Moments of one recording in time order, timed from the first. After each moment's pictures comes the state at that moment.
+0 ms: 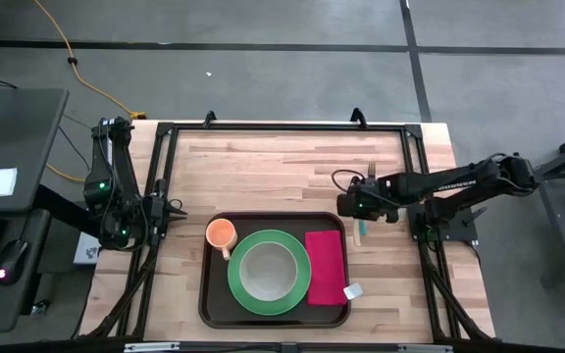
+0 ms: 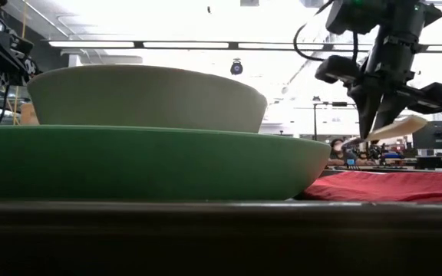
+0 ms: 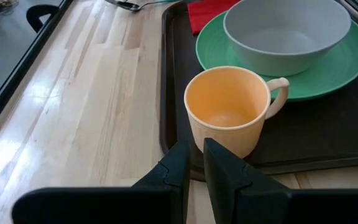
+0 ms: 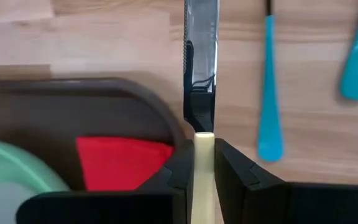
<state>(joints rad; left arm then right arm) -1.30 0.41 0.53 -1.33 -1.00 -1.00 0.02 1.23 0.74 -0.73 0.02 1.65</state>
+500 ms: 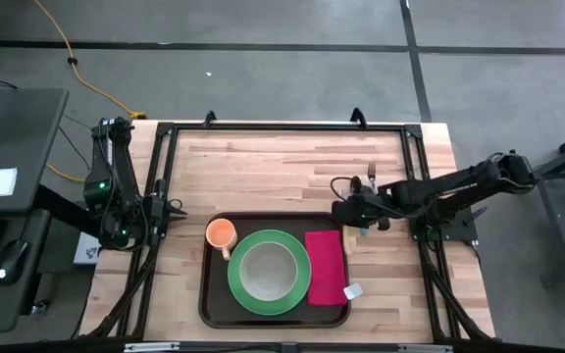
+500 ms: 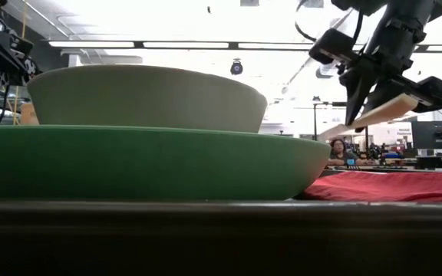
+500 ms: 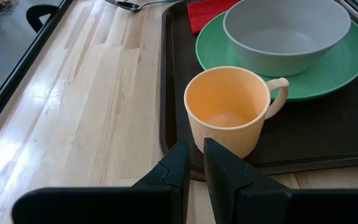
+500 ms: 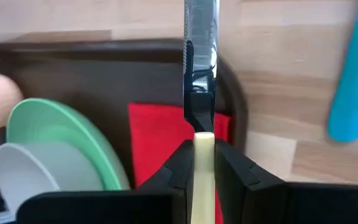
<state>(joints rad) -1.30 0.41 0.53 -1.33 -1.00 -1.00 0.13 1.23 0.74 -0.57 0.07 1.71</state>
